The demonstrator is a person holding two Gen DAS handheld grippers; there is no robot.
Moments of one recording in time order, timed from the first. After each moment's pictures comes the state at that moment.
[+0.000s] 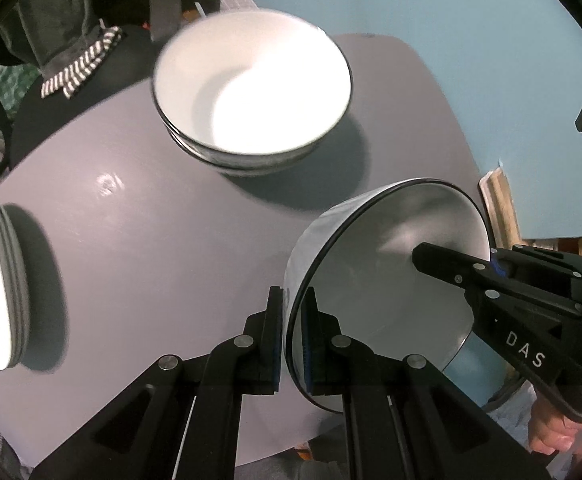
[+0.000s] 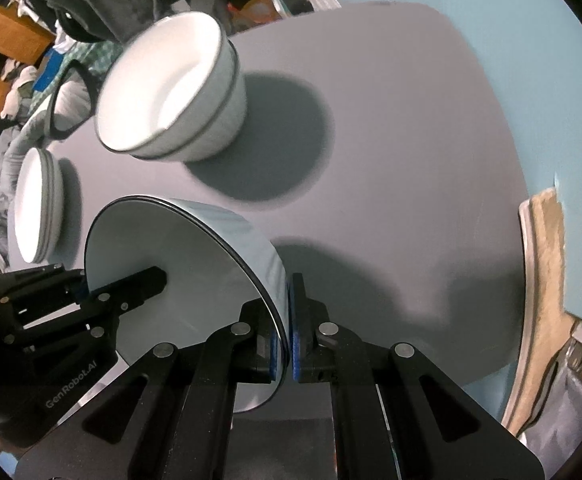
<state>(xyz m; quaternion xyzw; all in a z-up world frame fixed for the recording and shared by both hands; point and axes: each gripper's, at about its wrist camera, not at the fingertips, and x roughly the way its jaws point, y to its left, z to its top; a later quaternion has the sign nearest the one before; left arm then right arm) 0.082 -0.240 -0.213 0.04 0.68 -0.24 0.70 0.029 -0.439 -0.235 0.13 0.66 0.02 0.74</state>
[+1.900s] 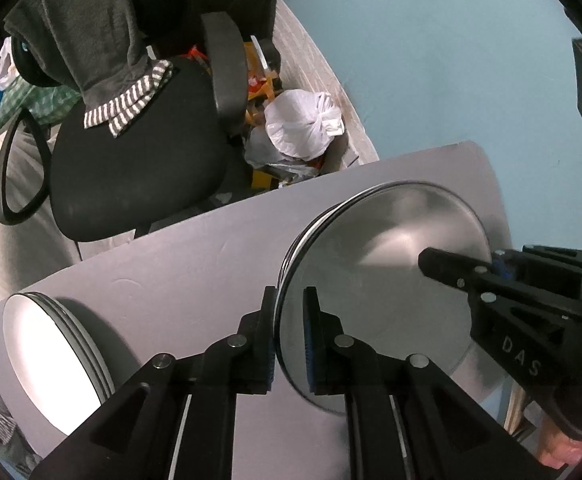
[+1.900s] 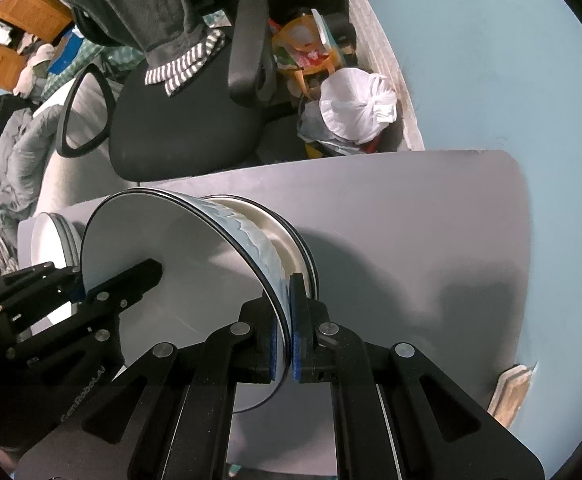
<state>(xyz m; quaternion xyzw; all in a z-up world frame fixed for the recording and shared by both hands) 0.197 -0.228 -0.206 0.04 0.67 -0.17 0.72 0.154 -0.404 -0.224 0.08 0.67 0.06 0.73</state>
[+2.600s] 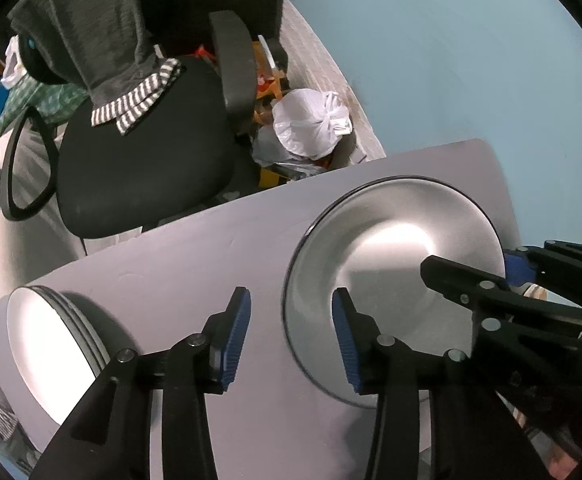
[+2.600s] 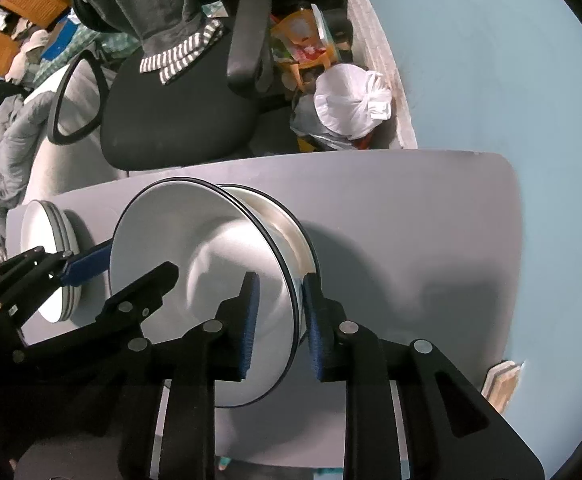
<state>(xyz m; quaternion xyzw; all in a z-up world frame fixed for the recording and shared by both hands) 0.196 -0.219 -0.205 0.04 0.66 -0.16 0.73 0.152 -0.393 -0.217 0.05 0.68 0.06 0.73</state>
